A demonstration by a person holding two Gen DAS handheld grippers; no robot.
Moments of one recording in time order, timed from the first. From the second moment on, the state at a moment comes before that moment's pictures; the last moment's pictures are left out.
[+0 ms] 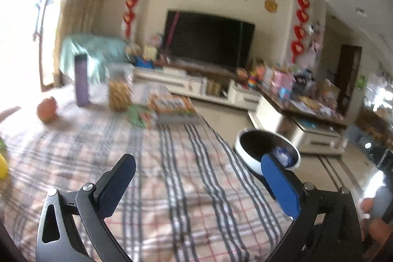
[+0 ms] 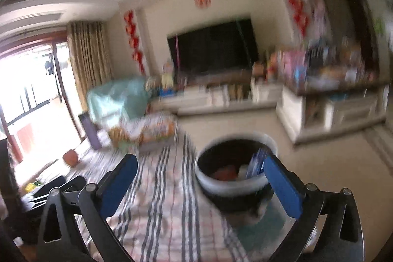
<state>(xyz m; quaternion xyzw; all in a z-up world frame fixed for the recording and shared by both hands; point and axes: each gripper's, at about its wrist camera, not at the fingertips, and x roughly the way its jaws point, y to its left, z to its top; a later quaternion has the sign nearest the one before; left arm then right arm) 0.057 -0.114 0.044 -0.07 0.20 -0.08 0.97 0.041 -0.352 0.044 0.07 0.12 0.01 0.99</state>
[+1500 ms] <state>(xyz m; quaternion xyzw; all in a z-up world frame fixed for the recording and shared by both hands) 0.027 -0.124 -0.002 0.00 0.15 -0.01 0.99 0.024 -0.329 -0.020 0.04 0.12 -0.03 0.99</state>
